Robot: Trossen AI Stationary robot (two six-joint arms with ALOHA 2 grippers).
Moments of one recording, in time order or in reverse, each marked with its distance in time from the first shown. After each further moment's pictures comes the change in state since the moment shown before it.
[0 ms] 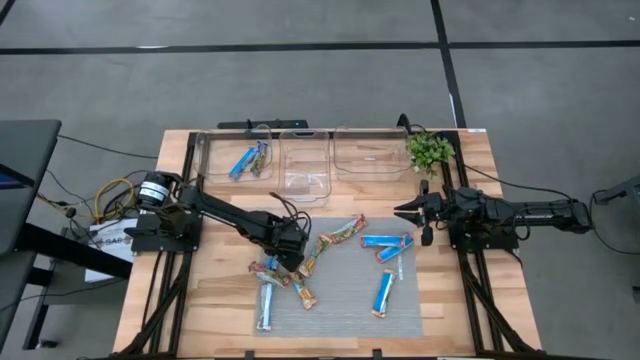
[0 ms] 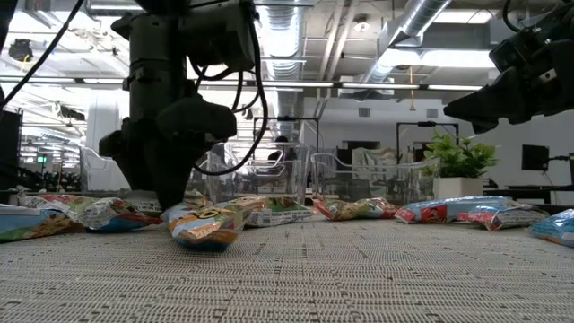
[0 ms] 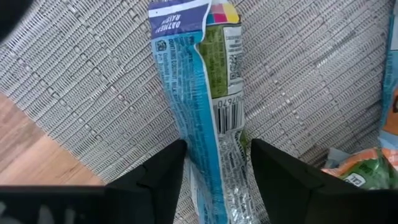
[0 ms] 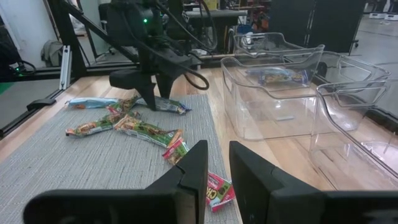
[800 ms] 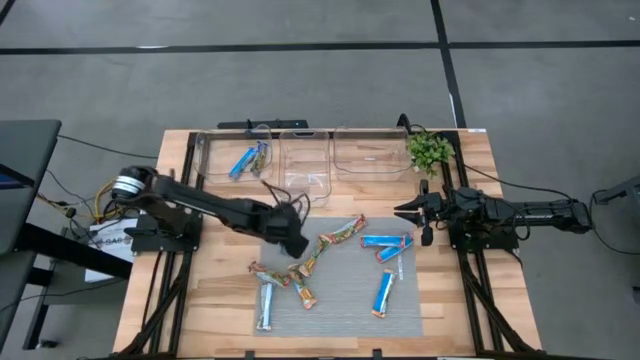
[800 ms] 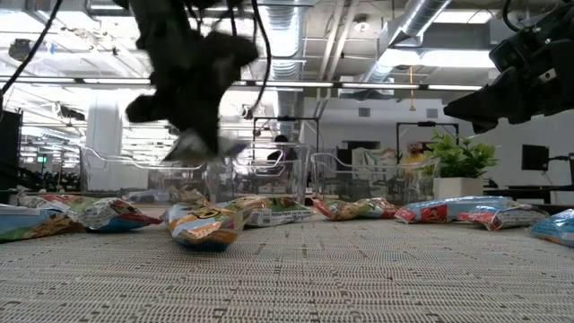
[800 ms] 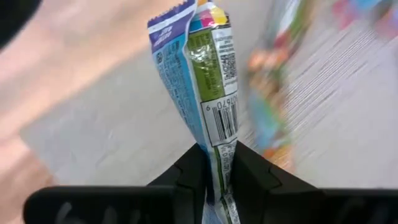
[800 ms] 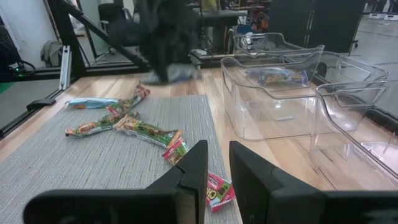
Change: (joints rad) left arm 0.028 -0.224 -0.003 0.101 -0.167 -0.010; right arm 0.000 0.000 0.000 0.000 0.000 0.000
